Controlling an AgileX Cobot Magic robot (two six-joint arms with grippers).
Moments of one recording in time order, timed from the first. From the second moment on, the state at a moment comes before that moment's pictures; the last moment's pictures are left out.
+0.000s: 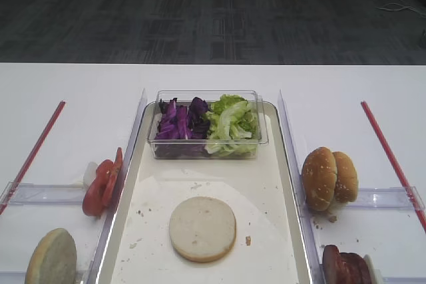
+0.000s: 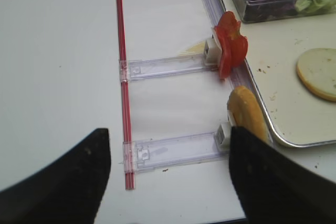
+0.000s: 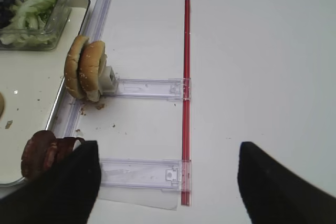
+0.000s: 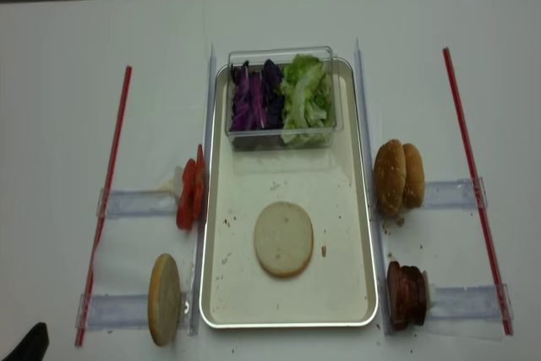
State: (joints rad) left arm -0.12 -0.02 -0.48 0.02 1.18 -0.05; right arm 0.01 -0.01 -0.47 0.07 1.15 -0.04
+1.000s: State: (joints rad) left arm -0.12 -0.02 -0.48 0.02 1.18 -0.05; right arm 0.01 1.03 -1.11 0.18 1.23 0.06
